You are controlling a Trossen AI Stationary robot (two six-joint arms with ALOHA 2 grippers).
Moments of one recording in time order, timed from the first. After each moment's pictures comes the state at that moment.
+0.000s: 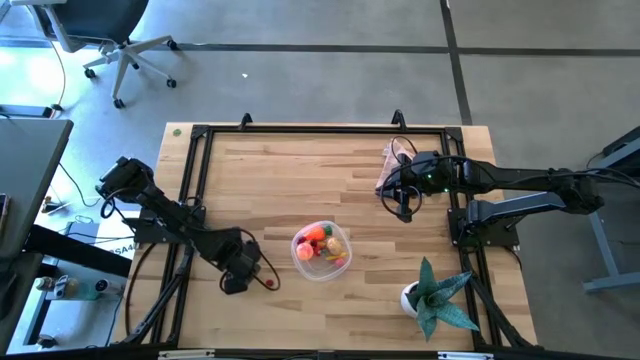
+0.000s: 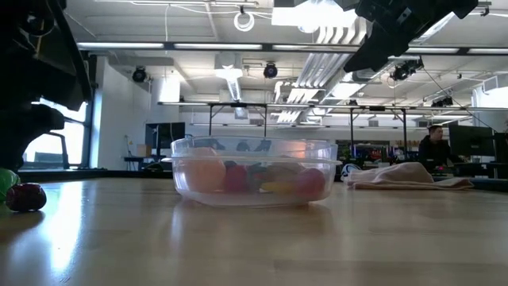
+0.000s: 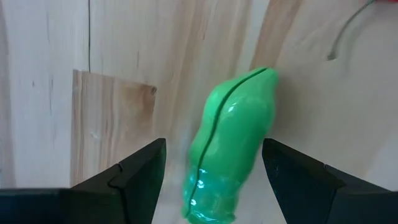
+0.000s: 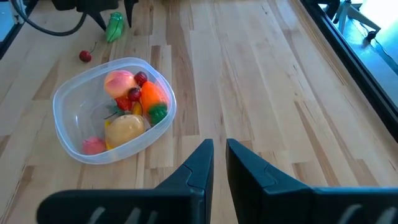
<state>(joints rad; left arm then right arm) -0.47 1.51 0.73 -0.75 -0.03 -0.80 -0.16 0.96 0.76 -0.40 -0.07 -0.05</state>
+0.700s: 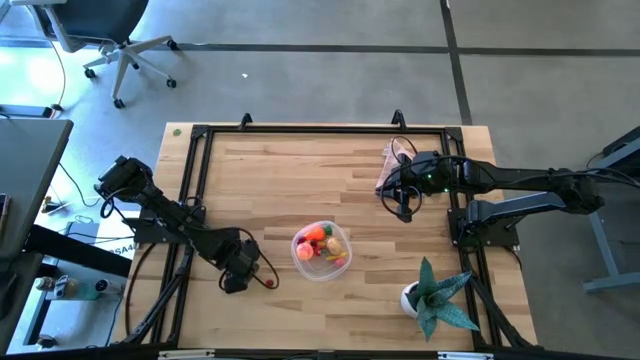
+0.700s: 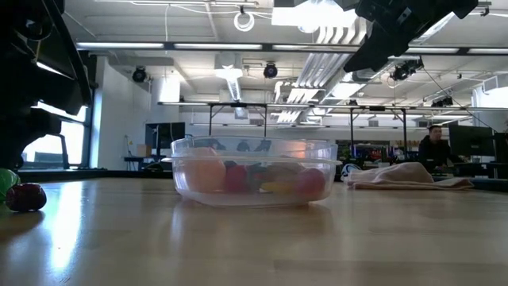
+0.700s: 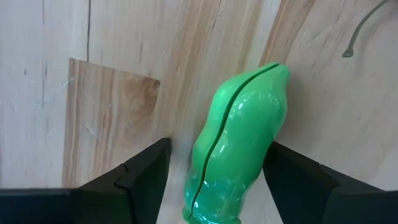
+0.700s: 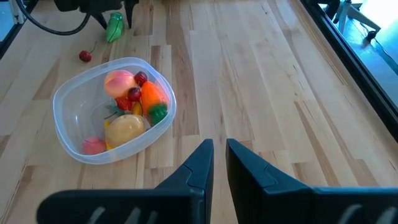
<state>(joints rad) -0.47 1.51 0.69 -0.70 -0.01 -0.84 -0.16 0.96 0.76 -0.40 -0.07 -0.05</state>
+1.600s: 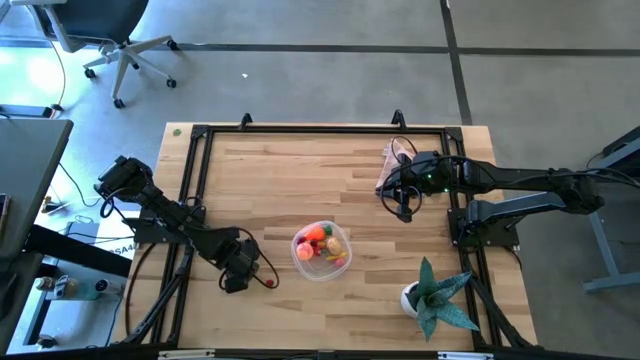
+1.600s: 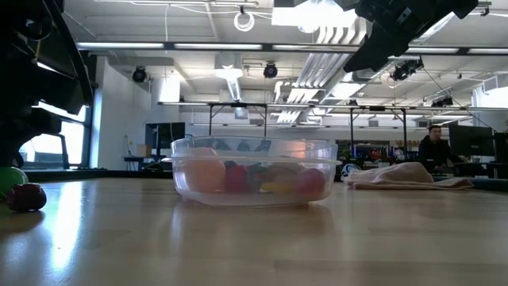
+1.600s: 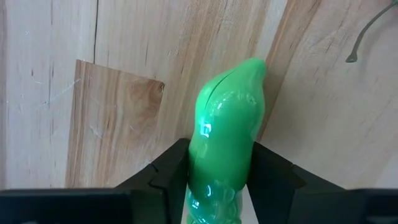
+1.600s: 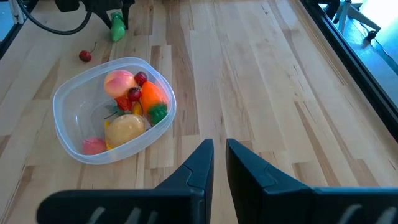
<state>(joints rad) -0.47 1.51 0.69 -0.70 -0.03 -0.85 -0.16 0.96 0.76 -0.40 -0.07 -0.05</state>
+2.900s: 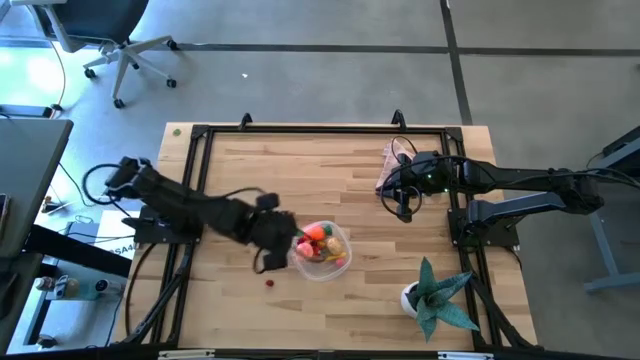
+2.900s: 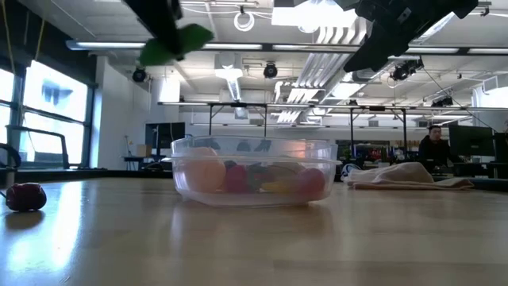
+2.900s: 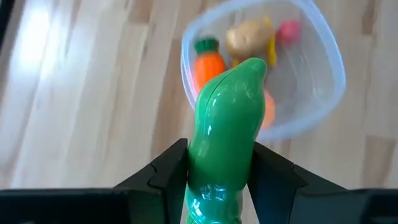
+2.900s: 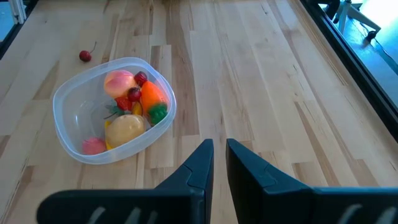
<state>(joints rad) -0.26 1.54 1.32 -1.00 -0.40 -0.45 -0.16 0.96 0.76 -0.40 -0.07 -0.05</state>
